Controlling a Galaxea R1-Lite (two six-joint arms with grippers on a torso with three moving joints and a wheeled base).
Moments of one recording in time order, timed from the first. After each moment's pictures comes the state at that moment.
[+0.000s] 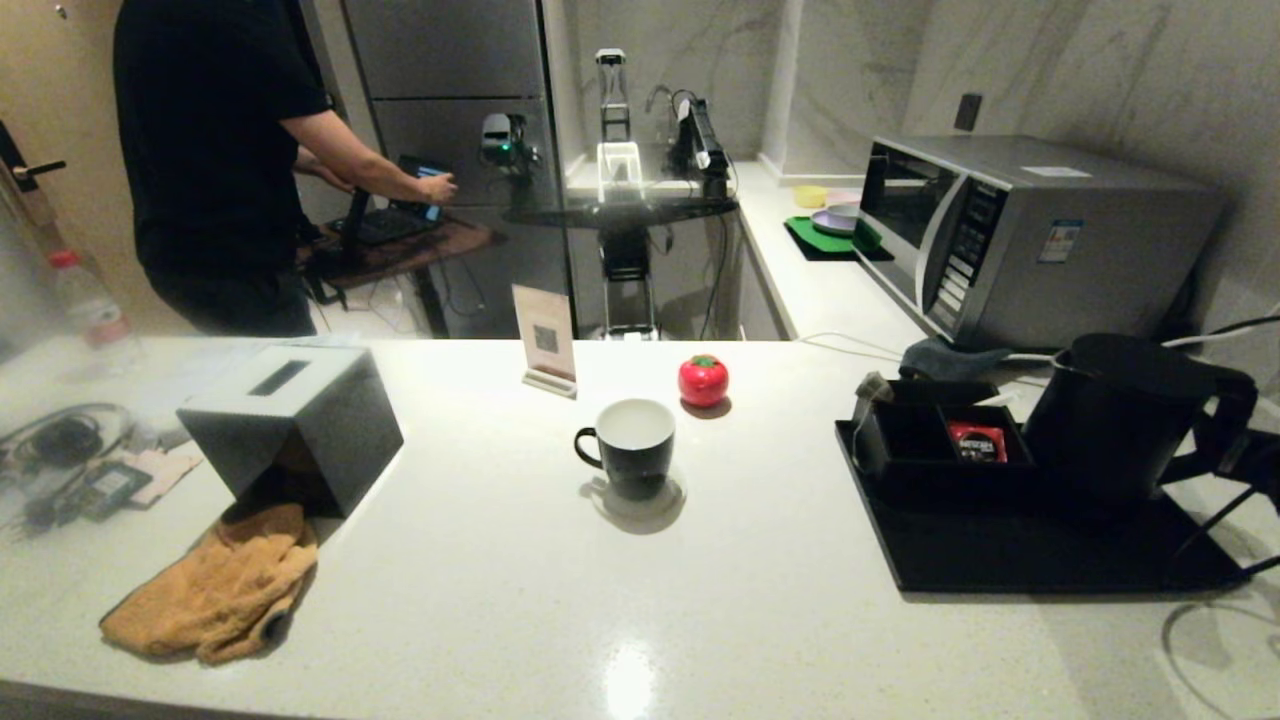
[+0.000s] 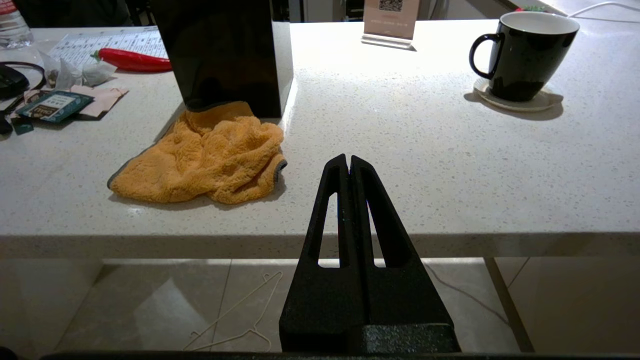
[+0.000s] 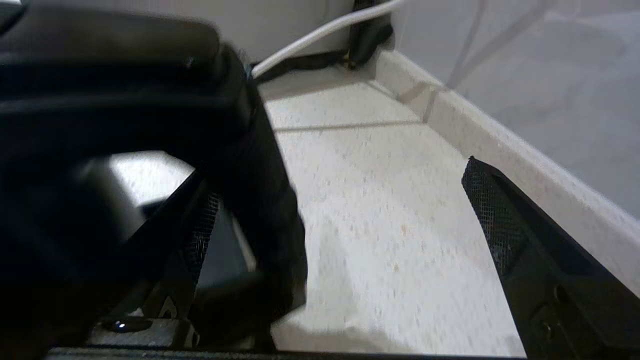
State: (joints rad) left arm 0.00 0.00 0.00 0.01 -0.01 0.01; right arm -0.55 2.15 -0.63 -1.52 0.03 -0.05
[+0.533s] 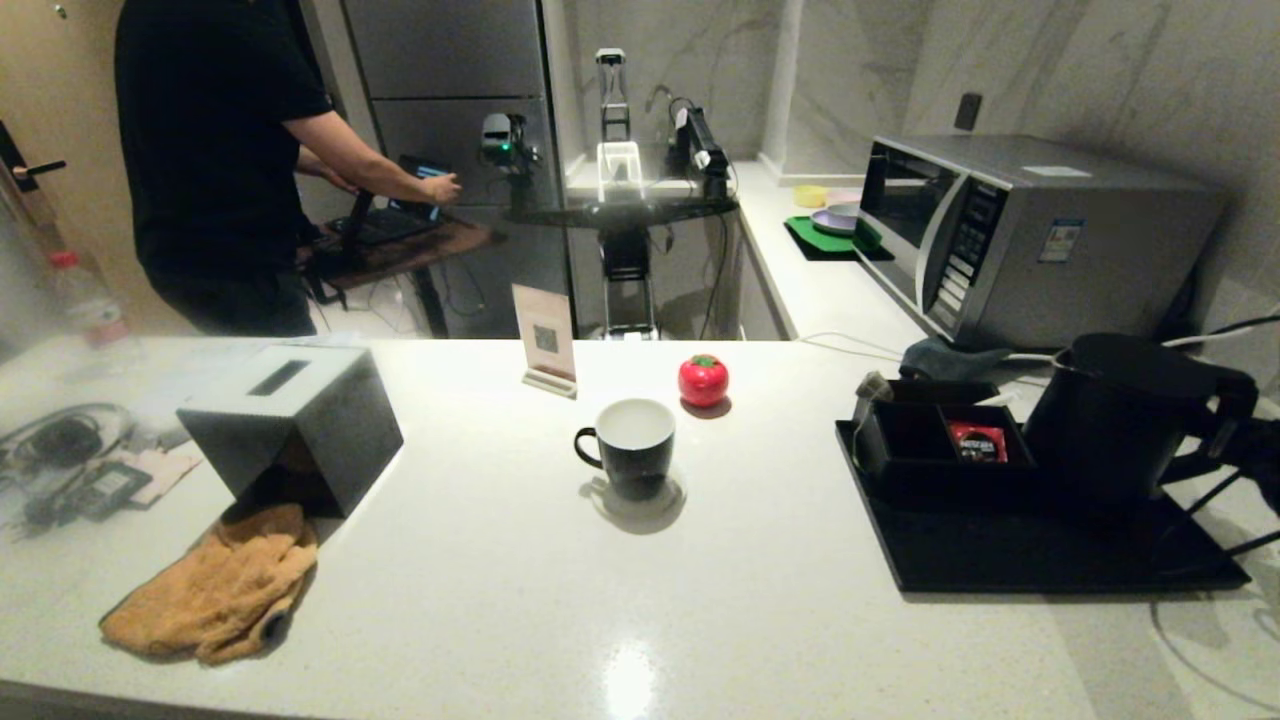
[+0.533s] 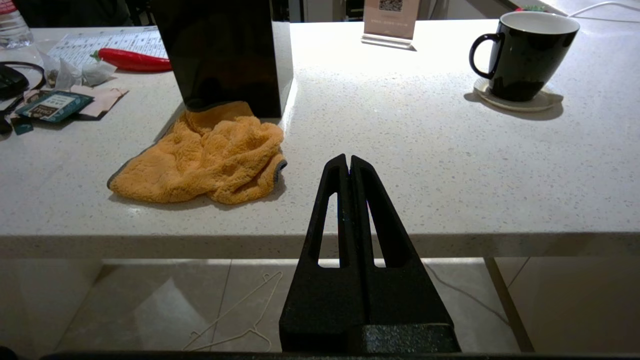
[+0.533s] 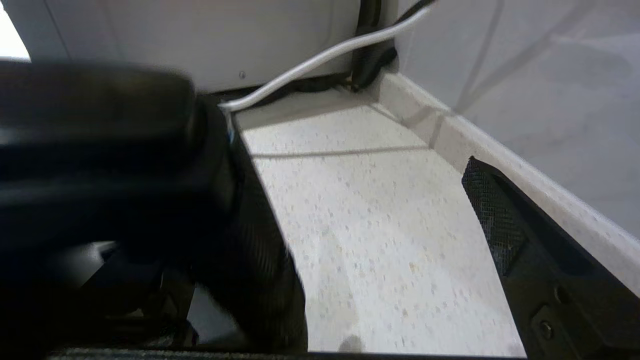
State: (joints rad) left arm 0.00 0.00 0.00 0.01 -0.01 0.01; right arm -0.55 2.22 -0.75 -1.52 0.03 -0.05
